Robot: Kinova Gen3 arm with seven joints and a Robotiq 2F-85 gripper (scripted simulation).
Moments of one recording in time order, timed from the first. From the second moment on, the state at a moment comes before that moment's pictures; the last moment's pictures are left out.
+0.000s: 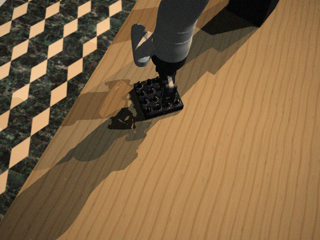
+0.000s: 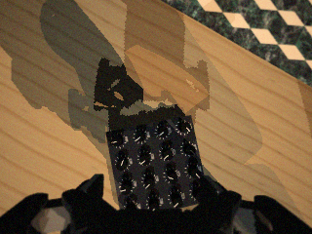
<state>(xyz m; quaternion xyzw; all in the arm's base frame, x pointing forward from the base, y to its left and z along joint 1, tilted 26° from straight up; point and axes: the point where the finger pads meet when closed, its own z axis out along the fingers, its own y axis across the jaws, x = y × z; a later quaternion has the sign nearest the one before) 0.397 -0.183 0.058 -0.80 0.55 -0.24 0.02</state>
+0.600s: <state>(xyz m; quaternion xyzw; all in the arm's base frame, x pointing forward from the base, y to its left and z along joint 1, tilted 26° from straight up) 0.393 -0.180 0.057 -0.81 0.53 -0.23 0.02</state>
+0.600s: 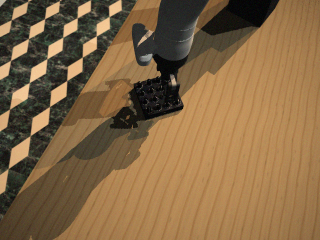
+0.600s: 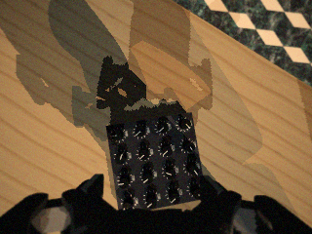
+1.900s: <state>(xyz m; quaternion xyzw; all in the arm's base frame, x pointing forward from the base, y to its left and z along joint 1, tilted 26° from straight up) 0.385 -0.172 0.054 -0.83 0.50 -0.23 0.02</state>
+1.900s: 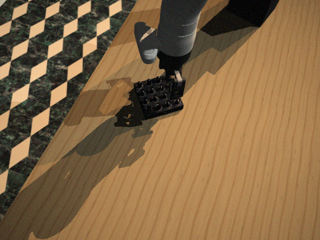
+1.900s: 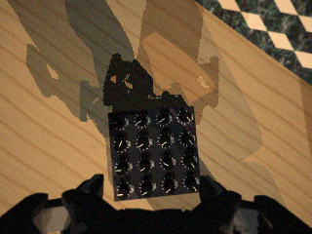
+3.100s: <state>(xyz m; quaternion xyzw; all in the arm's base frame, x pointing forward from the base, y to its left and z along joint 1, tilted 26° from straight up) 0.379 -0.167 0.053 -0.85 0.48 -0.23 0.02</state>
